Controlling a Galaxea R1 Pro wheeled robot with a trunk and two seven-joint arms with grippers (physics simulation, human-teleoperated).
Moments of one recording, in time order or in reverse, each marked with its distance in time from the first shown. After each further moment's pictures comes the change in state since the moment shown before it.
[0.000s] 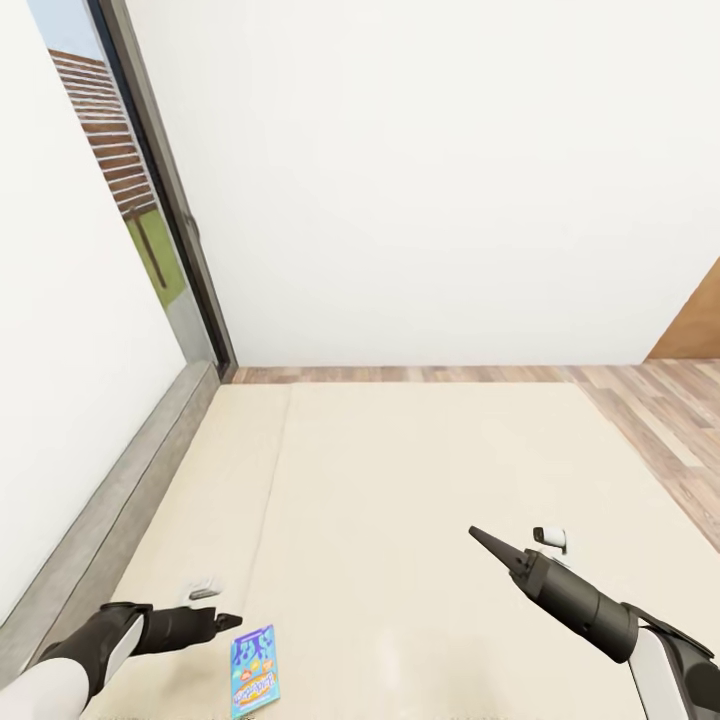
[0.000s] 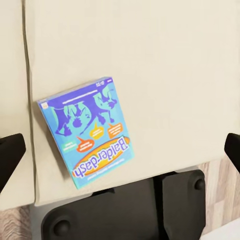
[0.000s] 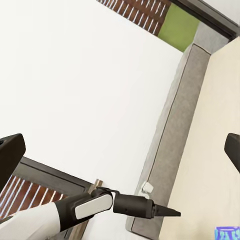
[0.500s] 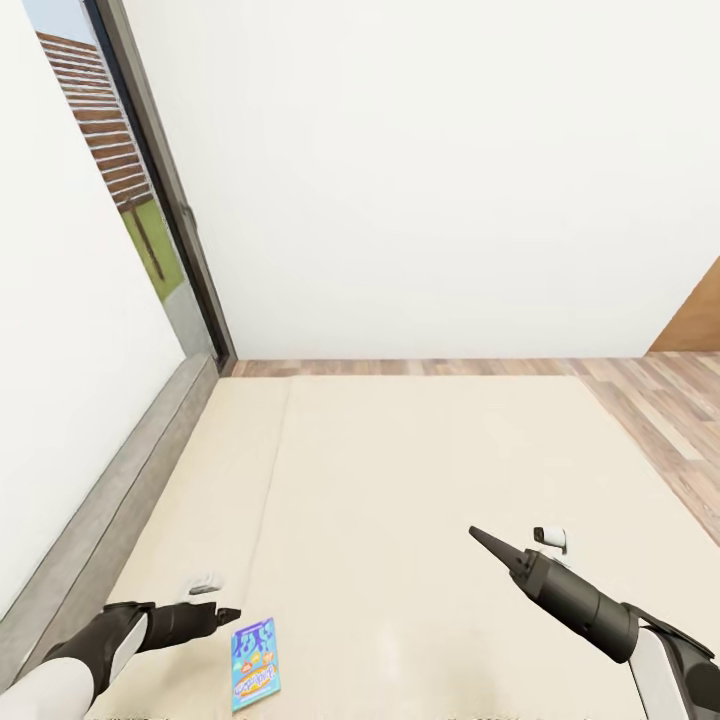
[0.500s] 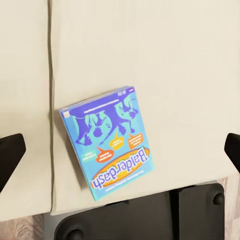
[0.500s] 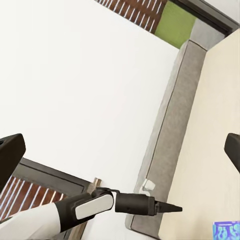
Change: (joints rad) left arm 0.000 -0.015 0.026 -0.002 0.001 -0.055 0.089; right arm 0.000 0.000 -0.001 0.000 0.000 0.000 0.000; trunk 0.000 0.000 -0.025
